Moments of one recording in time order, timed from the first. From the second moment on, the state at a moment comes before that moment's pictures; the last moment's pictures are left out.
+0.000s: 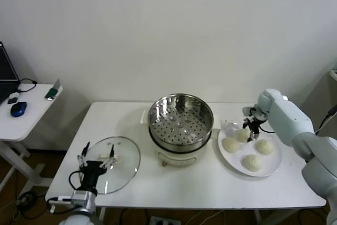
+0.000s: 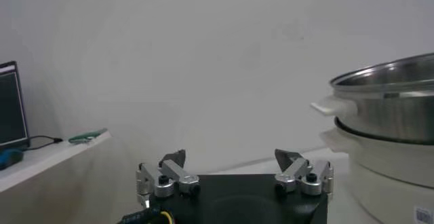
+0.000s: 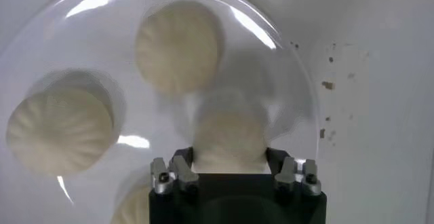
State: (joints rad) left arm 1.52 -1.39 -0.60 -1.90 0.04 -0.07 -0.05; right arm 0.05 1.10 -0.55 0.40 -0.43 0.17 -1.17
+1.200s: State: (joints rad) left arm 1.56 -1.40 -0.60 -1.94 0.04 -0.07 -0.05; right arm 0.61 1.21 -1.10 0.86 -0.23 0.48 -1.25
